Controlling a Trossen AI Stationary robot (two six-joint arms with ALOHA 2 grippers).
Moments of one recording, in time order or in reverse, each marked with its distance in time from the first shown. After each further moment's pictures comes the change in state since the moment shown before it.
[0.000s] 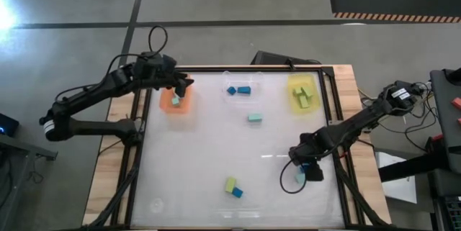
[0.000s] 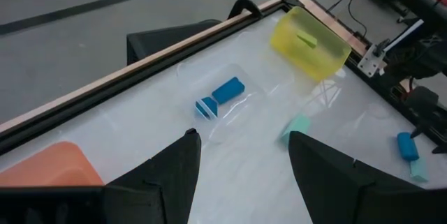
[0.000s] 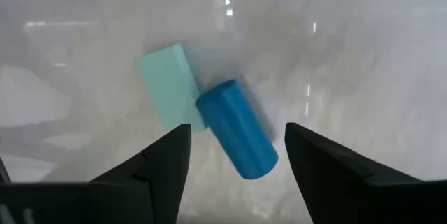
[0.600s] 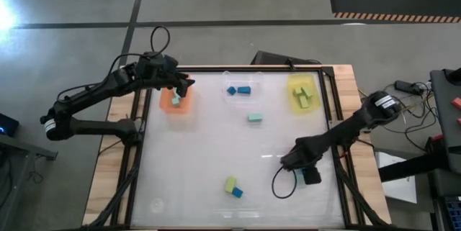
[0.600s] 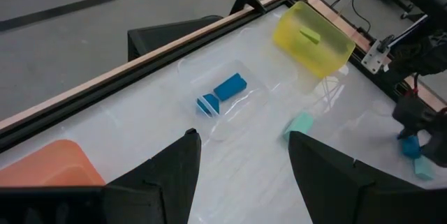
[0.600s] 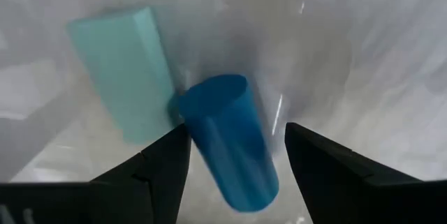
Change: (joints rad) left arm -0.002 0.017 0.000 0.000 -0.001 0.002; right arm 0.001 0.243 0.000 0.024 -0.034 -0.126
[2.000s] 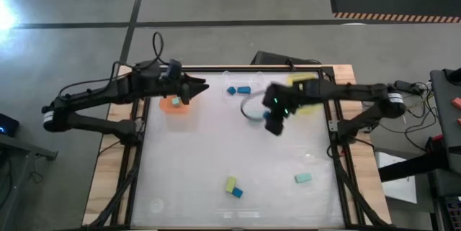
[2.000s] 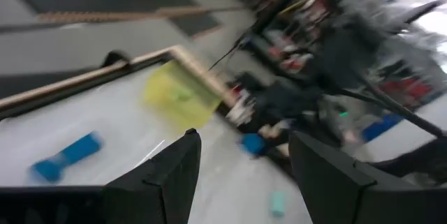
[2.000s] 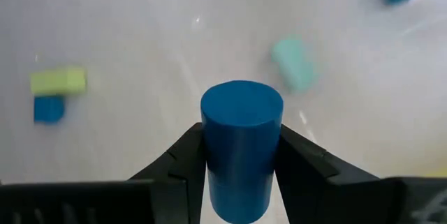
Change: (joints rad) left arm -0.267 0.000 0.000 0.382 0.005 -0.238; right arm -0.567 -0.108 0.561 -0.097 0.163 -0.017
